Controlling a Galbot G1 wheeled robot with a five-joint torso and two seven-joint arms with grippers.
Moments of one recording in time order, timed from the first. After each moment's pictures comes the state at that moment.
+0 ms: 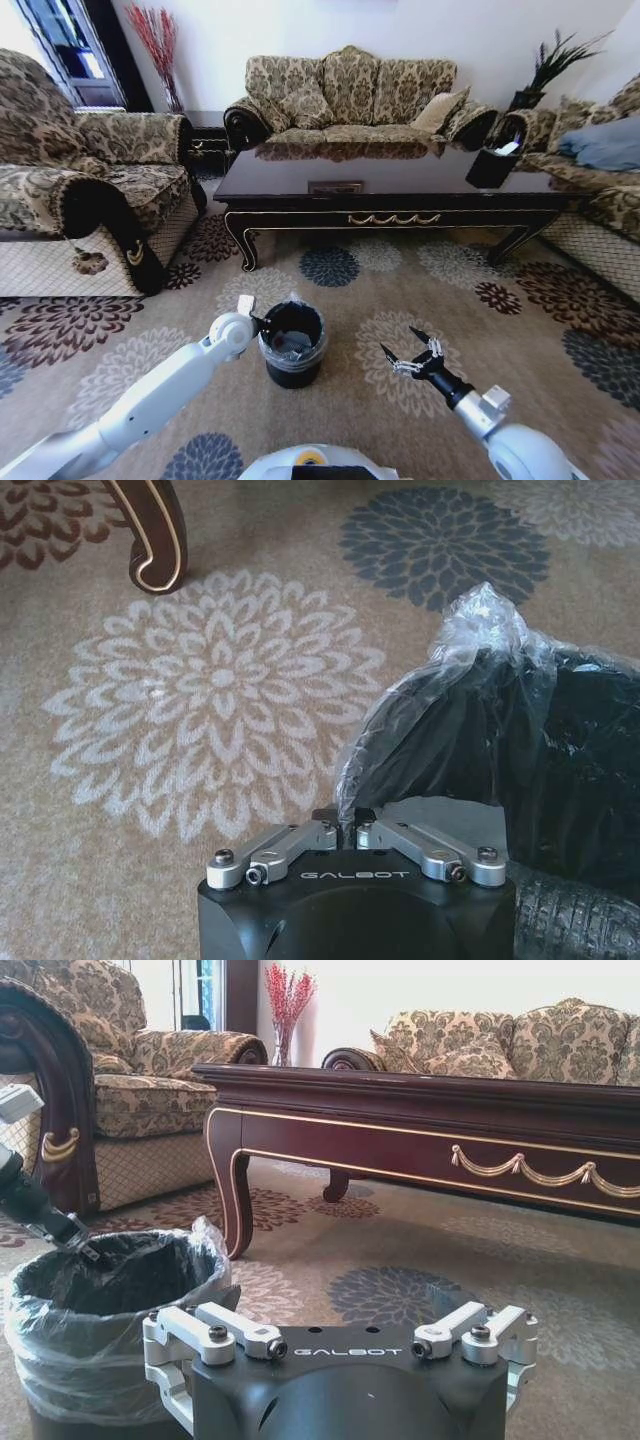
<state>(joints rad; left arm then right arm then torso) 0.73 -0.87 0.19 -1.83 -1.32 0.74 -0.78 -1.89 0.81 0.68 2.13 0.53 0.17 -0.16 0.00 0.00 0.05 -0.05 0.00</state>
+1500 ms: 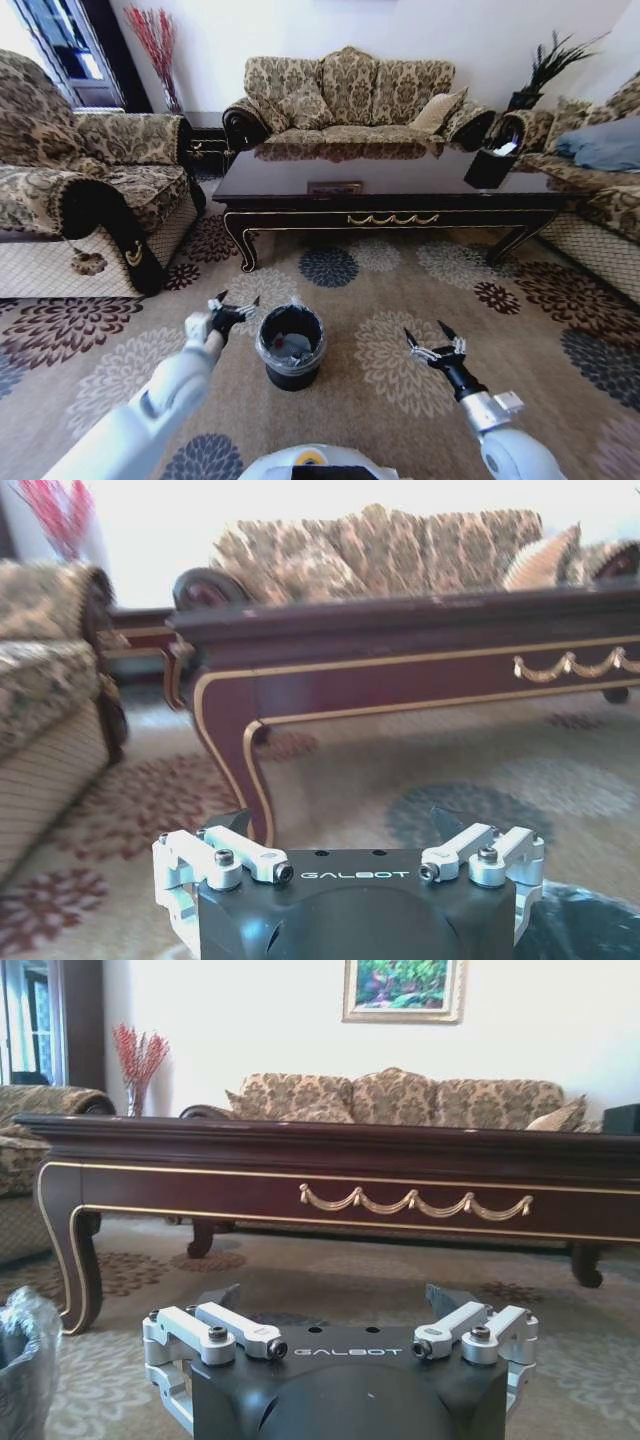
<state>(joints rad) 1.48 -0.88 -0.41 -2.24 -0.55 0.25 -0.37 -1.81 1.09 0.75 2.00 0.48 0.28 -0.11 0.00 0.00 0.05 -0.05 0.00</state>
